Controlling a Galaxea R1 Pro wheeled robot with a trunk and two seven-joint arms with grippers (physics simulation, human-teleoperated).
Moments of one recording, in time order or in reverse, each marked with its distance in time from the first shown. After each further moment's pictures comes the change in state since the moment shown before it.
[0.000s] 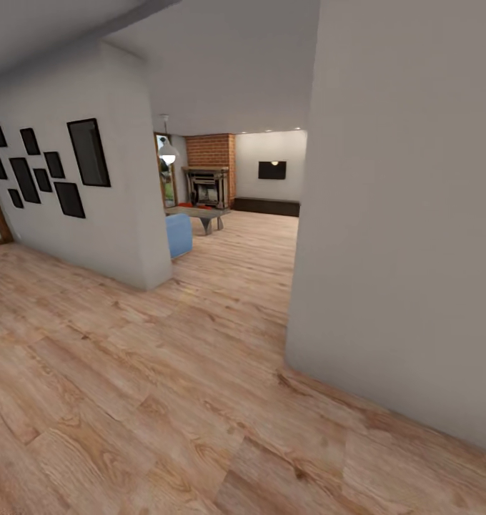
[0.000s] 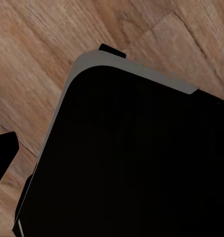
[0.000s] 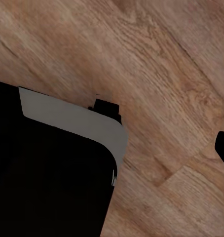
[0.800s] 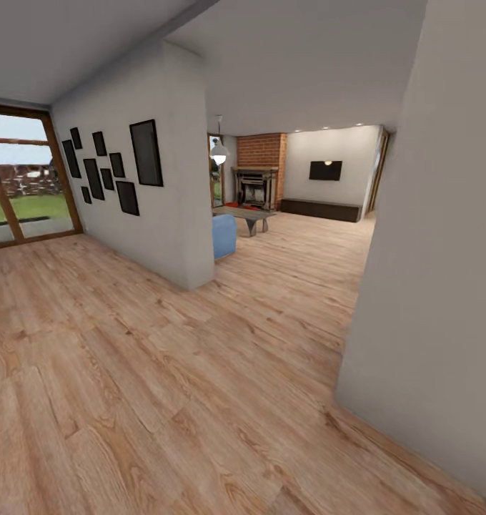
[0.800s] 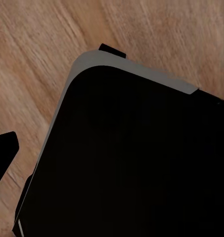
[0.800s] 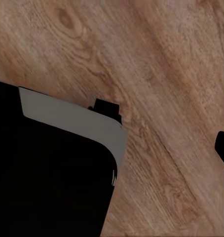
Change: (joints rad) left arm 0.000 0.000 0.000 0.000 0.000 0.000 0.000; right arm 0.000 0.000 0.000 0.000 0.000 0.000 0.001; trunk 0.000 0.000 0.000
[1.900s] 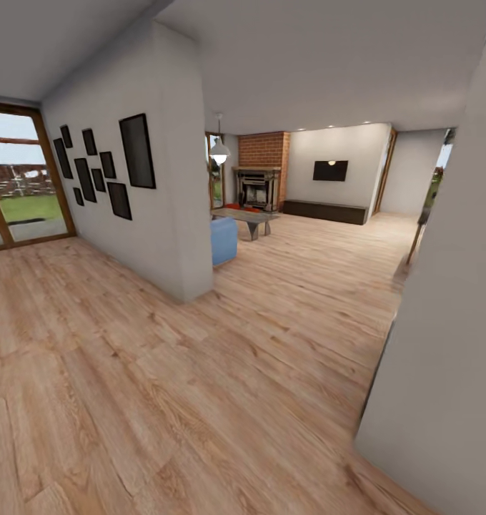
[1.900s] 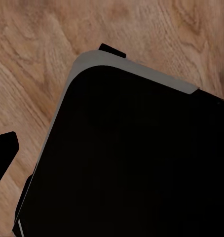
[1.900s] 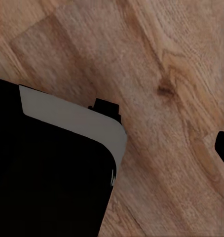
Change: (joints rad) left arm 0.000 0.000 0.000 0.000 0.000 0.001 0.000; right arm 0.000 0.000 0.008 0.000 0.012 -0.001 0.001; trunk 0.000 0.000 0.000
